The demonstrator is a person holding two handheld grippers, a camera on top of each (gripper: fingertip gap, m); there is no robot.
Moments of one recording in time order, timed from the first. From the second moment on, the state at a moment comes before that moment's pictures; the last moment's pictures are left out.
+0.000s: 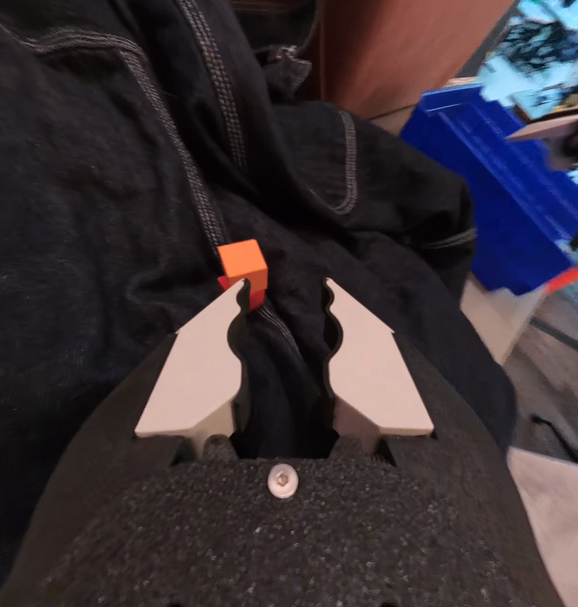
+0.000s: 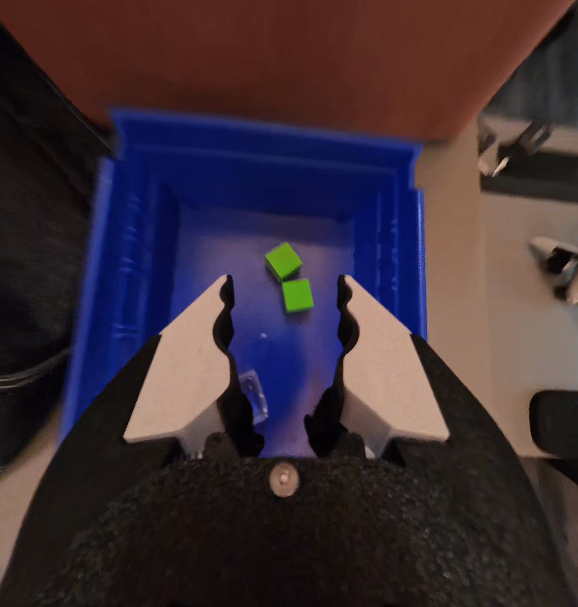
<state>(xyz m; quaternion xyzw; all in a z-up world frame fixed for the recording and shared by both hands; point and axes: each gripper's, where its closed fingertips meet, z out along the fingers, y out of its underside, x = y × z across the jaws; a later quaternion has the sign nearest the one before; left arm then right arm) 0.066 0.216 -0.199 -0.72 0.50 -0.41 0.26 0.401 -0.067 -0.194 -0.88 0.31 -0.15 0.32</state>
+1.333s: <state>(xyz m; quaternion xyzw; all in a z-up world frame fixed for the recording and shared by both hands) 0.025 0.139 -0.109 -0.54 0.49 -0.68 -0.11 0.021 0.161 -0.114 -0.71 -0.33 0.02 0.62</state>
